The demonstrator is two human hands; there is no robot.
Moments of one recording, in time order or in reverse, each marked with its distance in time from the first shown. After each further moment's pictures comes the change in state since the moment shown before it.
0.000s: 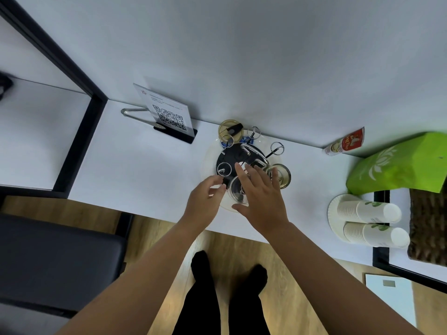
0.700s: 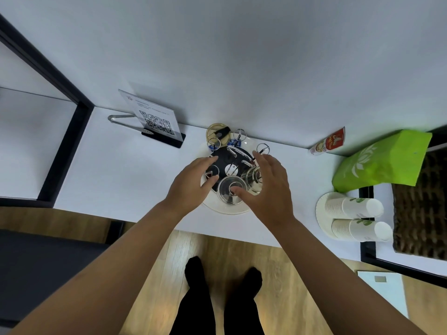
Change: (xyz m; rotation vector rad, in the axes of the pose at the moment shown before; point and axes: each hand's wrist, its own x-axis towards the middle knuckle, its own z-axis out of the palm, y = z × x) left_hand 0.033 0.024 -0.027 0.373 -0.063 0.408; right_hand -0.005 0.016 -0.043 0.454 0.178 0.330
